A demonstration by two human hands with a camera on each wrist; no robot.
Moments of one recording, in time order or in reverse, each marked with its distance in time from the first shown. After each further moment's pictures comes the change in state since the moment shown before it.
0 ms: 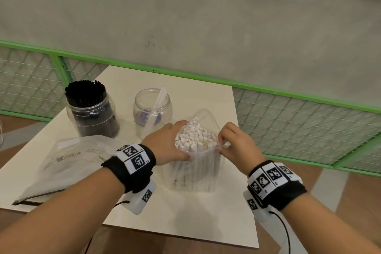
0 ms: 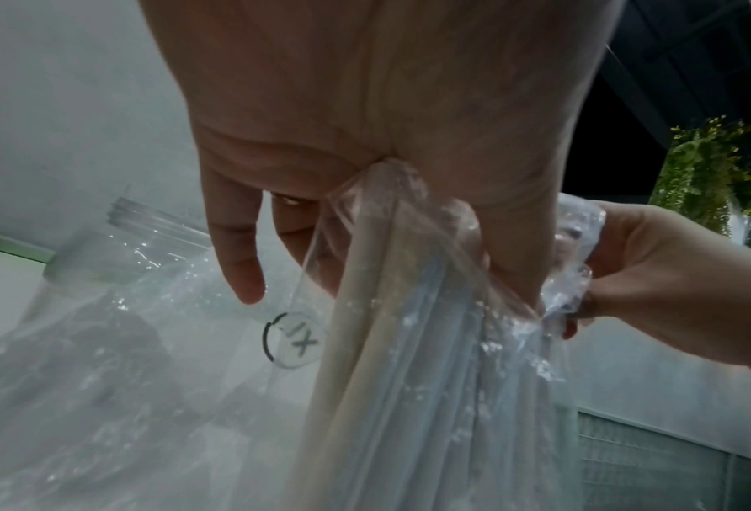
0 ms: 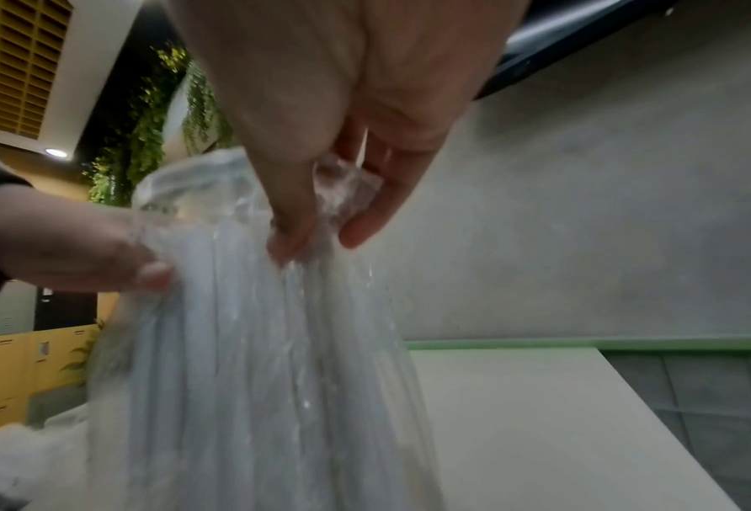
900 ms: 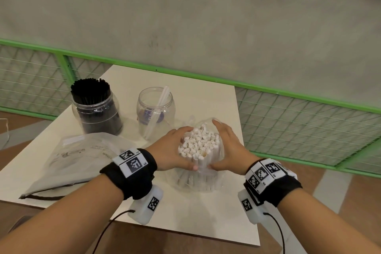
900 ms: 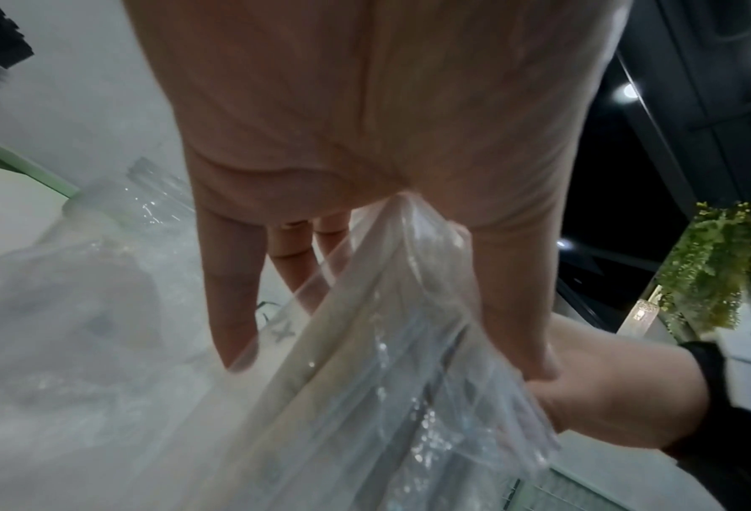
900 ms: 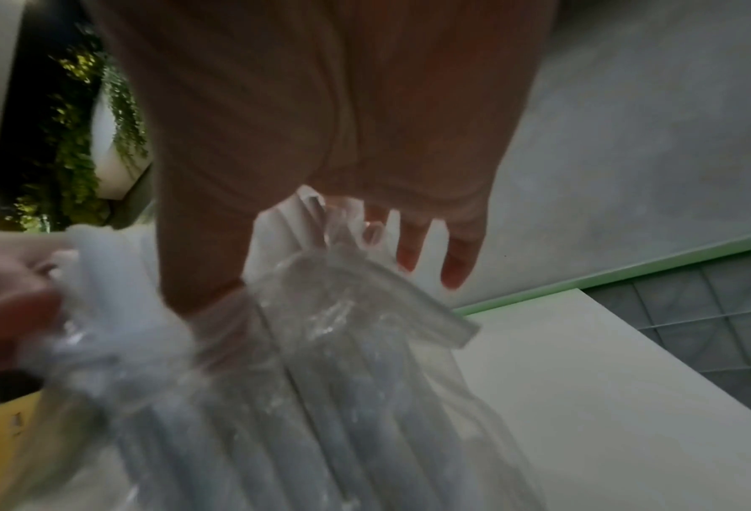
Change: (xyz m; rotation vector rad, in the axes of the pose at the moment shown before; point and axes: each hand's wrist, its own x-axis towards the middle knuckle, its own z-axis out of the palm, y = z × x) left_hand -0.016 0.000 0.011 -0.271 -0.084 0.062; right_hand 0.001 -0.010 0.011 0.247 -0.367 0.337
